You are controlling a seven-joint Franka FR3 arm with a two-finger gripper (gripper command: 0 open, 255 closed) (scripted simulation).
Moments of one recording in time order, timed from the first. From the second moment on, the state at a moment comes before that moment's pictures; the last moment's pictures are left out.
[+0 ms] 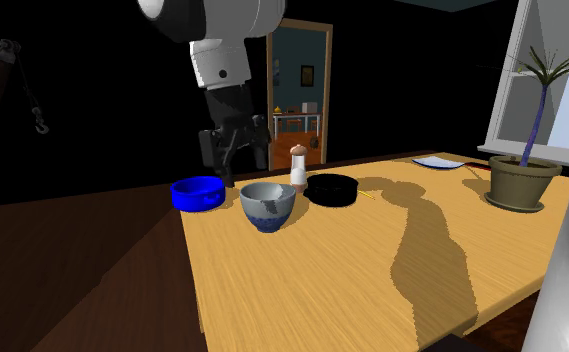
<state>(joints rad) -0.13 -0.18 -0.06 -2.35 -0.19 2.09 -0.18</state>
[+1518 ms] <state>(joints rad) -0.21 0.40 -0.12 -1.98 -0.23 2.38 -0.19</state>
